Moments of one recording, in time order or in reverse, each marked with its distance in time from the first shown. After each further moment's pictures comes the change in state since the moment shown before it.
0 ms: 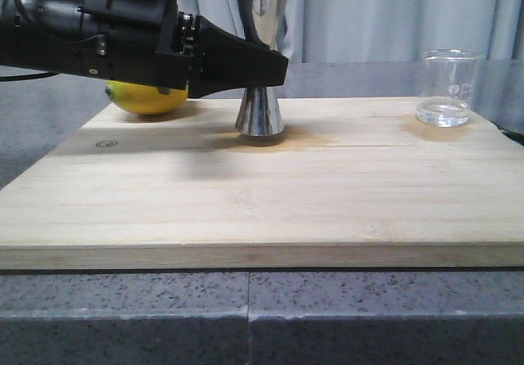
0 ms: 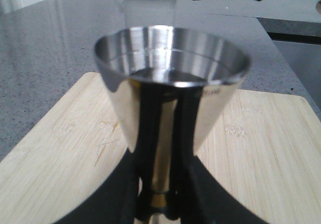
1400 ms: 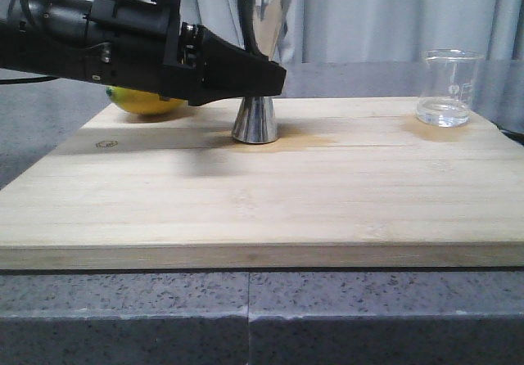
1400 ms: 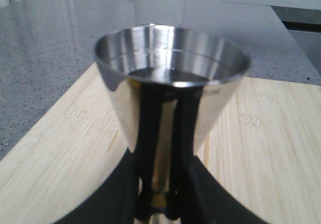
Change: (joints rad) left arm 0.000 0.004 0.000 0.000 -0.052 0.002; right arm 0.000 -0.002 0.000 -0.001 0.004 -0.002
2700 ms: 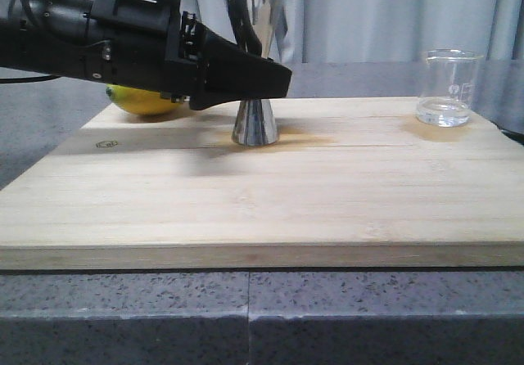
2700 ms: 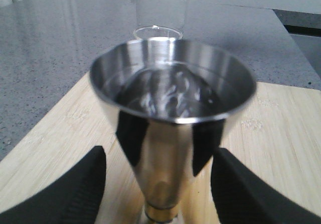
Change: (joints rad) left arm 0.000 0.000 -0.002 -0.003 -0.009 -0.023; right arm 0.000 0.000 0.000 -0.002 0.008 0.000
